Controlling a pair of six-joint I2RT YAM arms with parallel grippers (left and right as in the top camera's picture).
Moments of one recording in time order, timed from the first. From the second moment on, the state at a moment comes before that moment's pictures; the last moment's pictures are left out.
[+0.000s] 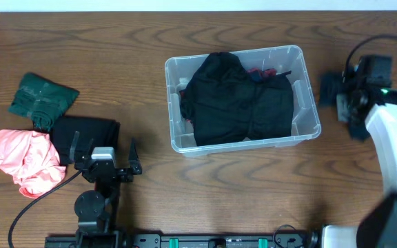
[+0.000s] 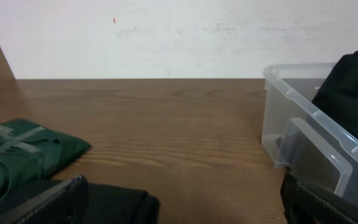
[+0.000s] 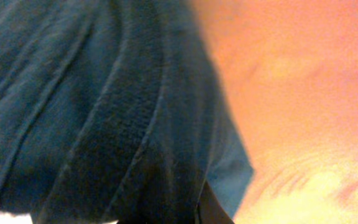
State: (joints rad) left arm 0.01 0.02 0.02 -0.11 0.01 -0.01; right arm -0.16 1.52 1.19 -0.74 0.26 -0.24
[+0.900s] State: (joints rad) left arm 0.01 0.02 0.02 -0.11 0.01 -0.01; right arm 0.41 1.45 1.23 -1.08 0.10 -0.56
